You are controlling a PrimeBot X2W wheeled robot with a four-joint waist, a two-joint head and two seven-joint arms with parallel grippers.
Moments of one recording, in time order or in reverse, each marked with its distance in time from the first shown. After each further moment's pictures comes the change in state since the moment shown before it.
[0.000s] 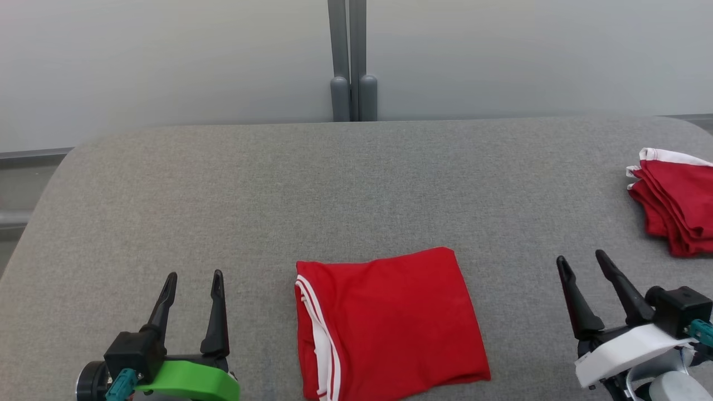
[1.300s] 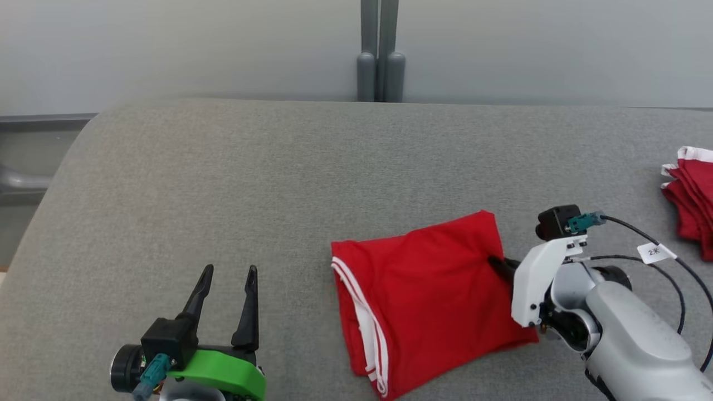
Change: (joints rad) left arm -0.053 -0.083 0.008 0.095 0.089 -0.095 0.000; right arm -0.436 0.068 0.261 0.418 0.197 0.001 0.597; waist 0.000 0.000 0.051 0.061
